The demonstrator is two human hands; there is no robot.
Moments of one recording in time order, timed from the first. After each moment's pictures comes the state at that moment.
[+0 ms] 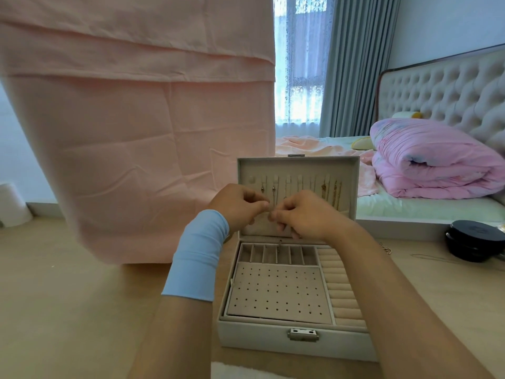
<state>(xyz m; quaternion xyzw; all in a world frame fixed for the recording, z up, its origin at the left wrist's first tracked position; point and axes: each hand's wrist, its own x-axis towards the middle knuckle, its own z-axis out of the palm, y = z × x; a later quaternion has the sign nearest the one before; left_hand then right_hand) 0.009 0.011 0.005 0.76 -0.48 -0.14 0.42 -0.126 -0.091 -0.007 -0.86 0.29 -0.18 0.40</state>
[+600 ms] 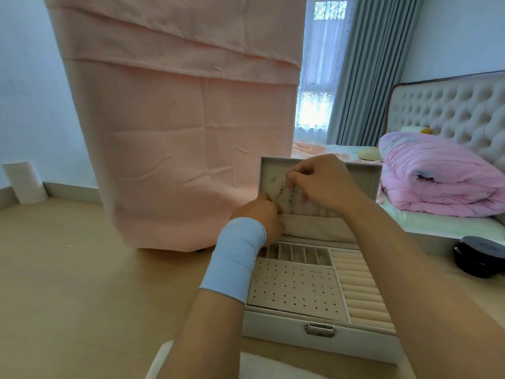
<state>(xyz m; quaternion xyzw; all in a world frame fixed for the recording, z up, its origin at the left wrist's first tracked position) 0.009 0.008 -0.017 0.84 -0.53 -0.02 0.13 -0.104 -0.083 0.037 -0.87 0.26 -0.33 0.24</state>
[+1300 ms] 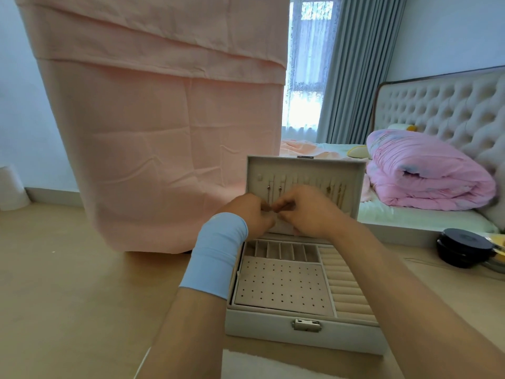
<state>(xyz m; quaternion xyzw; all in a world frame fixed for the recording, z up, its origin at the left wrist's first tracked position) 0.010 0.013 -0.009 0.83 -0.51 -0.08 0.22 -0.111 -0.096 -0.007 -0.93 0.25 -0.19 0.21</state>
